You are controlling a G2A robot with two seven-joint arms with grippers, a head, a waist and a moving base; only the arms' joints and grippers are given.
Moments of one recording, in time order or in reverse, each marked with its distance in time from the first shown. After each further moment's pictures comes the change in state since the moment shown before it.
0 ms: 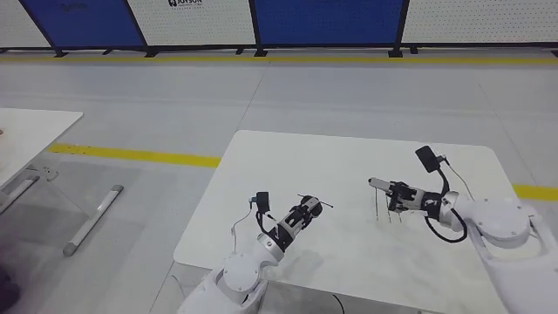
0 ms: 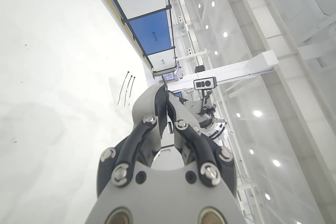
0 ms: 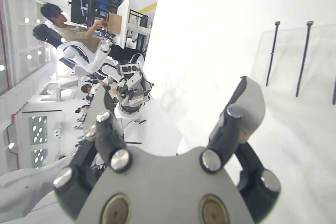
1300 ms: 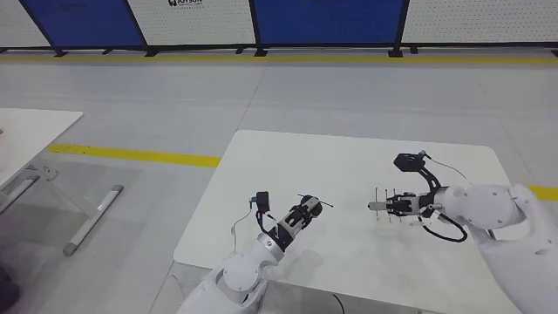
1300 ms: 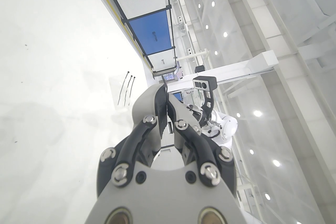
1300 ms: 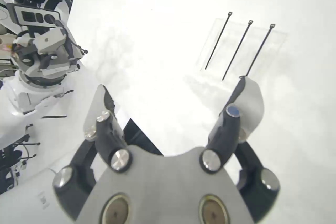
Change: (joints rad) left arm 0.000 0.000 0.000 0.000 0.000 0.000 0.000; right arm 0.153 0.016 -0.122 0.013 -0.394 -0.110 0.275
